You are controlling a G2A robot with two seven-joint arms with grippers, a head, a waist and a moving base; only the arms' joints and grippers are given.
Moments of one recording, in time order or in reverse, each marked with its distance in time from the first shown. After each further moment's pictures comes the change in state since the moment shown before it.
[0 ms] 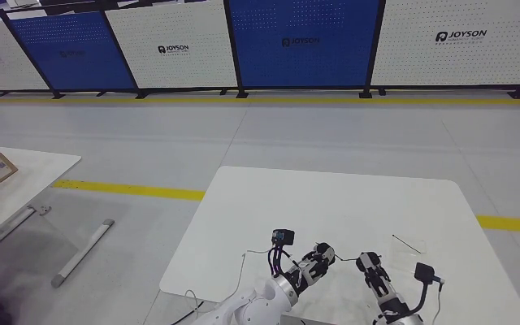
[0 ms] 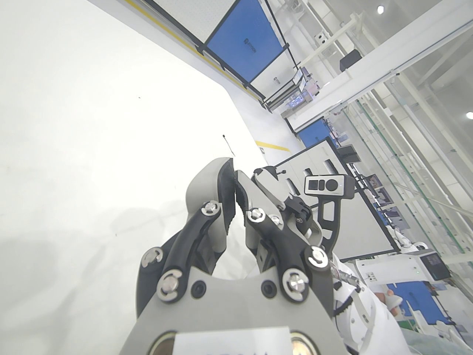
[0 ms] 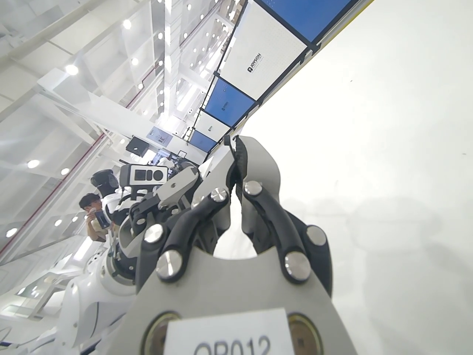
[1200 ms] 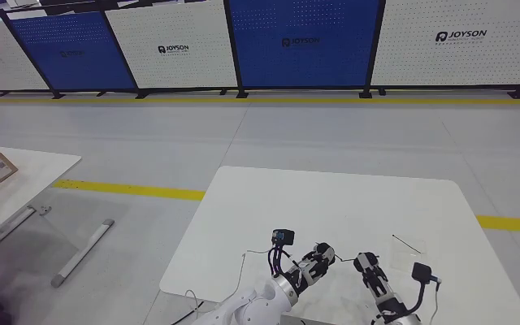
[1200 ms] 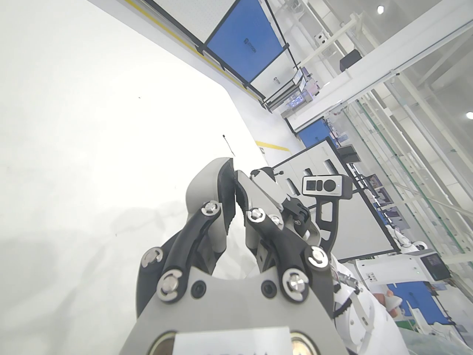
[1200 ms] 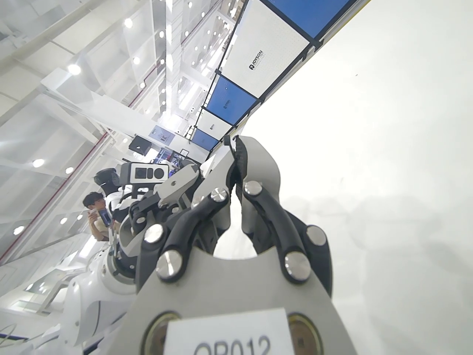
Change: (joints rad) left arm 0.000 0.000 0.000 0.000 0.000 0.000 0.000; right arm -0.002 -0.026 0.011 0.009 -0.003 -0.012 0.031
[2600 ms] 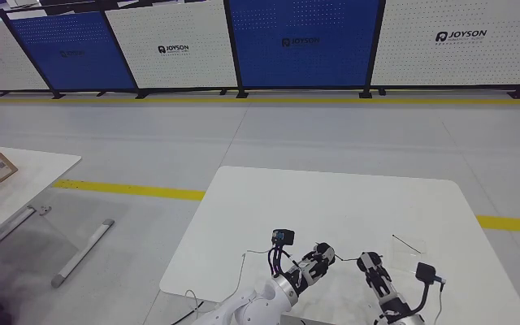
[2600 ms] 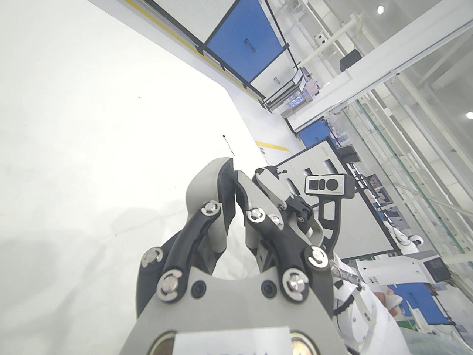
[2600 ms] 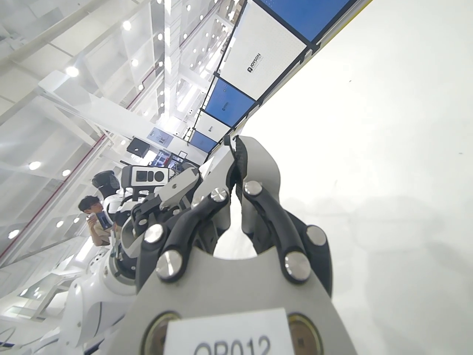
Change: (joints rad) left arm 0.000 0.000 0.000 0.000 0.000 0.000 0.000; right arm -0.019 -0.020 0.040 -0.016 -0.022 0.009 0.026
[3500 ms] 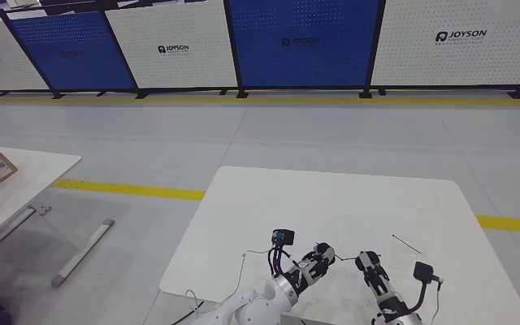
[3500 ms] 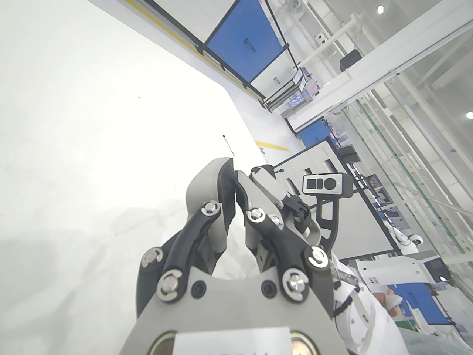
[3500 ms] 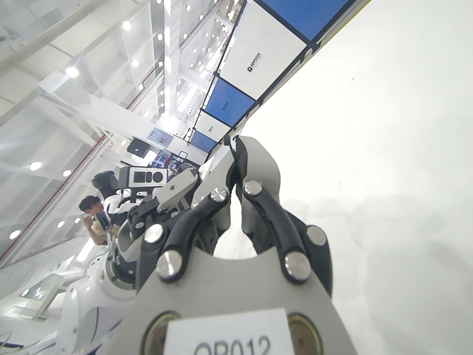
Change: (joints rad) left arm 0.000 0.000 0.000 0.000 0.000 0.000 0.000; right arm 0.001 -0.015 0.002 0.009 0.000 -0.005 -0.008
